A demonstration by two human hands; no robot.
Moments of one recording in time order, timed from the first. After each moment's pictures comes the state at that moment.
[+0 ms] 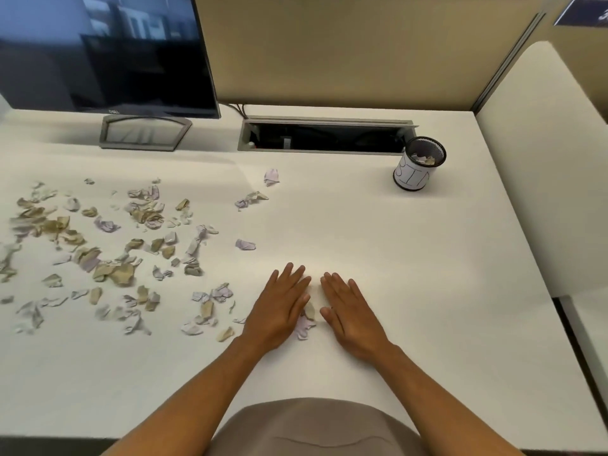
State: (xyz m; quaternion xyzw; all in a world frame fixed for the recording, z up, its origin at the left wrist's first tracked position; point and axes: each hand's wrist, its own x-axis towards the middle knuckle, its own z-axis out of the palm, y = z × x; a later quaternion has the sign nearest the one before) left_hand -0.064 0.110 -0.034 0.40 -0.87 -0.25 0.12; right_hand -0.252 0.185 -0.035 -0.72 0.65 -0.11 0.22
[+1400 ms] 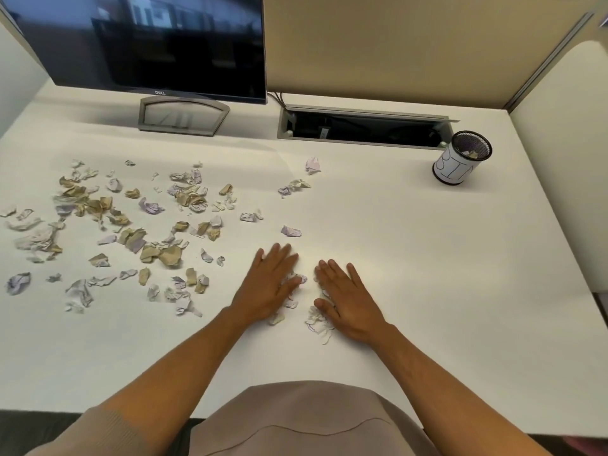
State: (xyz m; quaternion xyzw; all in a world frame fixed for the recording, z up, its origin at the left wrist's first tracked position) left_hand 0.050 0.055 -0.052 0.42 -0.88 -0.24 0.06; right_hand -0.162 0.149 -0.042 -0.76 0.62 -0.04 0.19
